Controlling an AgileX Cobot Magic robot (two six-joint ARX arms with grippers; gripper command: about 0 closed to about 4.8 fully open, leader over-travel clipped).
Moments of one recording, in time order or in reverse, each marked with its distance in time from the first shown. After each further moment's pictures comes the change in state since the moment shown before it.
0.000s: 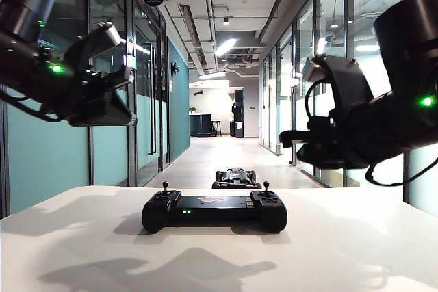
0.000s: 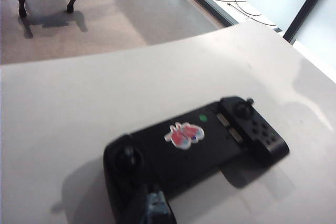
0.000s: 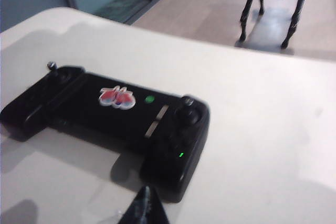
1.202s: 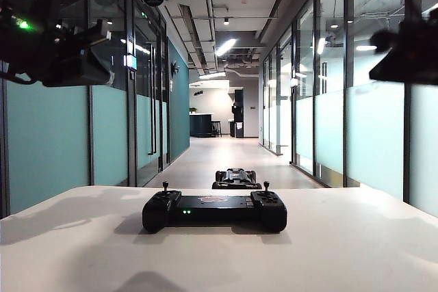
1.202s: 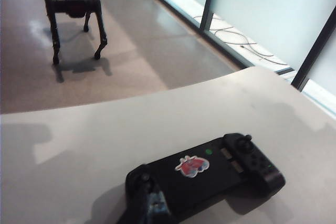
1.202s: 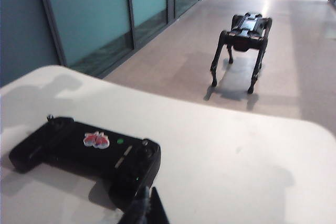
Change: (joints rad) left arm -0.001 -0.251 -0.124 0.034 -0.072 0.000; right arm -0.143 -0.684 -0.200 -0.321 -0.074 -0.076
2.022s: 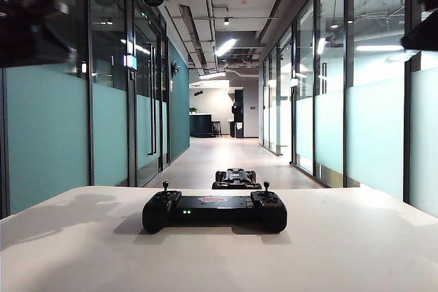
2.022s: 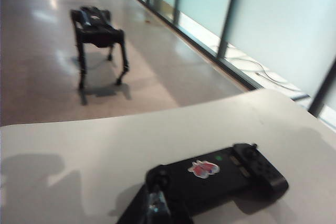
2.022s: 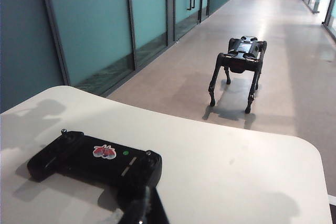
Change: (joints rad) left arm 0.019 -0.280 -0.190 0.016 -0.066 -0.001; right arm 0.001 -0.409 -0.076 -0.245 0.005 -0.001
